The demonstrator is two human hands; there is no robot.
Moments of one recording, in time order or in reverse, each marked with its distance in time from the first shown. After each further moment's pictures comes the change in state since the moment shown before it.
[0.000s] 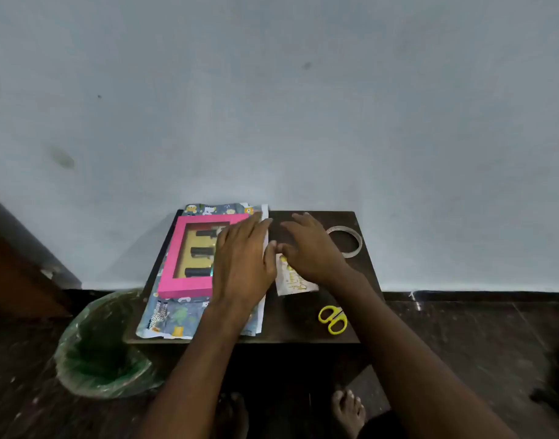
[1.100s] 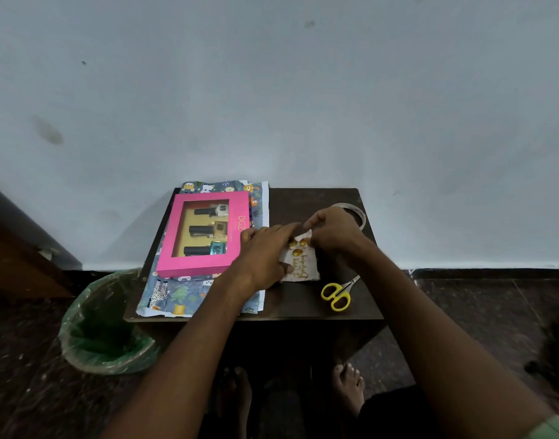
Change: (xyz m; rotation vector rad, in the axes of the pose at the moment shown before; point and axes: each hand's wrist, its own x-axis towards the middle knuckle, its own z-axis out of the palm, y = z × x) left_hand 0.004 -0.002 0.023 -0.137 -0.642 0.056; right_hand -0.001 0.028 -0.005 0.358 -0.085 0.464
